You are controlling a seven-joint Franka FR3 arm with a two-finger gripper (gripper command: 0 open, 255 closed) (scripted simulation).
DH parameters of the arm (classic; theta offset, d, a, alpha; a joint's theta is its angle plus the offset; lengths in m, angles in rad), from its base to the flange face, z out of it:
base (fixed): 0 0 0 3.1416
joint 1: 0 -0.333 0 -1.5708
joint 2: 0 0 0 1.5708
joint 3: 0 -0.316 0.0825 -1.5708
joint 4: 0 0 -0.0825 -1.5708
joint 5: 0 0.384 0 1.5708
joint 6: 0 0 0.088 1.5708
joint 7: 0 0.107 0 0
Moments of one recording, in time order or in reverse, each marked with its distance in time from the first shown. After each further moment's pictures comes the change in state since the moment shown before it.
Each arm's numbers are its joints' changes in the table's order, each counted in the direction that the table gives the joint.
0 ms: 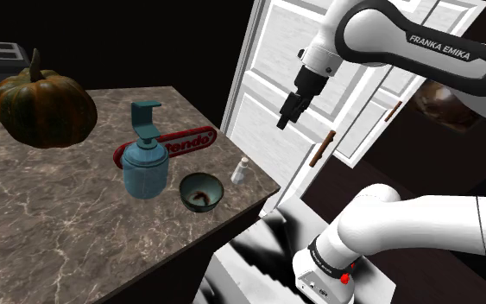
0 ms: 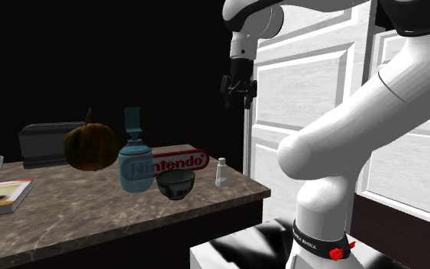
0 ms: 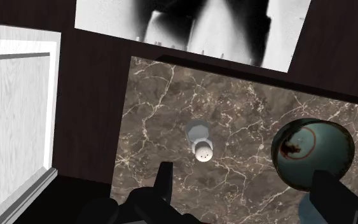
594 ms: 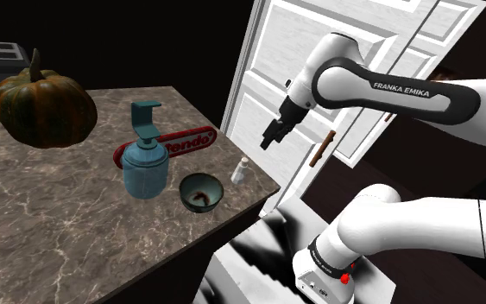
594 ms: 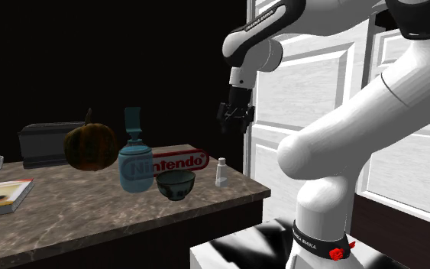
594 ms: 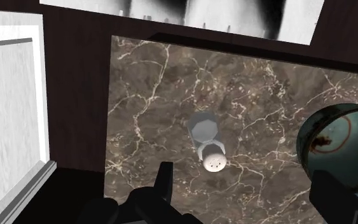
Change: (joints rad) arm 0.006 0.032 -0.013 -0.270 0.045 0.326 0.016
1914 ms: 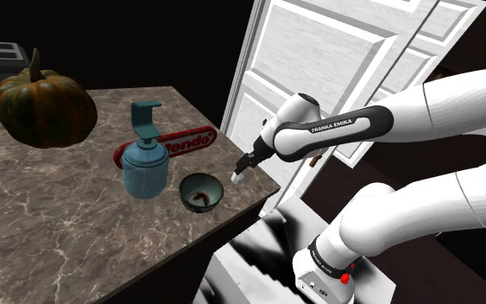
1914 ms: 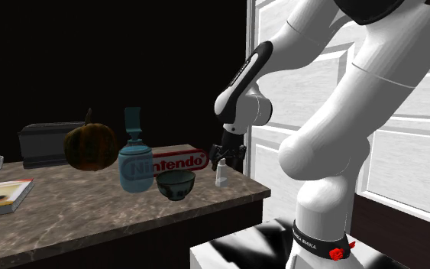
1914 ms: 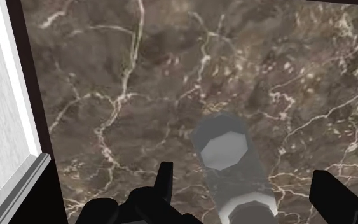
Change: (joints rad) arm -0.061 -0.309 -0.020 -0.257 0.138 0.691 -0.023
